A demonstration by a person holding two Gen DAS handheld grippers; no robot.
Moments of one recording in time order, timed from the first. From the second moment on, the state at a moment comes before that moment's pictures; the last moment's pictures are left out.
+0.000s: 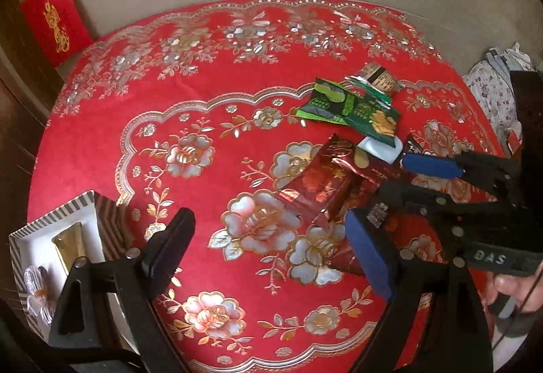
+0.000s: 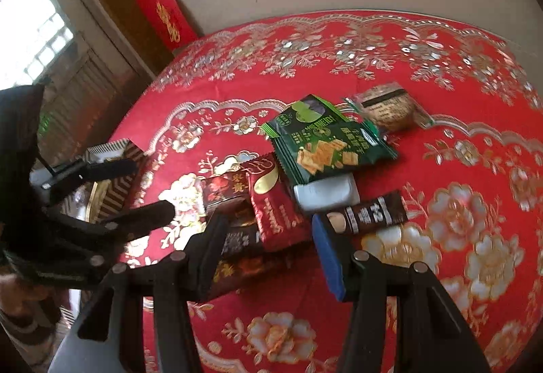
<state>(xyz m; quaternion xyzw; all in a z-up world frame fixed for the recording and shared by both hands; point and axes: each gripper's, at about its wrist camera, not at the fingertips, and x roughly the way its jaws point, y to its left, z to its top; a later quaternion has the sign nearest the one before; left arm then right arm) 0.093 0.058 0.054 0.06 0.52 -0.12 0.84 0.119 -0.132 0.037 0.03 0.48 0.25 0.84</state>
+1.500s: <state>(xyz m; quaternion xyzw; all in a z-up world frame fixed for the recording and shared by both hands) 0.123 0.014 0.018 0.12 0.55 -0.22 0.79 0.098 -0.172 0.029 -0.02 0.48 0.22 0.85</state>
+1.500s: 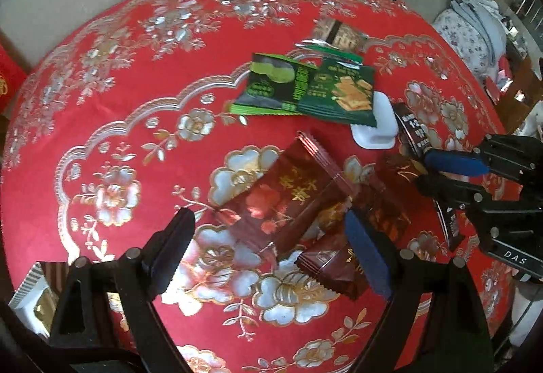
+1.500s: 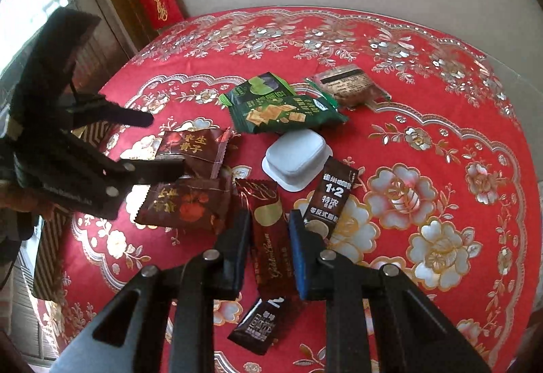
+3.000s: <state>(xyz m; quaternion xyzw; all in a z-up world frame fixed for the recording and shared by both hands) 0.047 0.038 0.049 0.11 0.49 -0.19 0.84 0.055 -0.156 0.044 0.03 0.45 0.24 0.86</state>
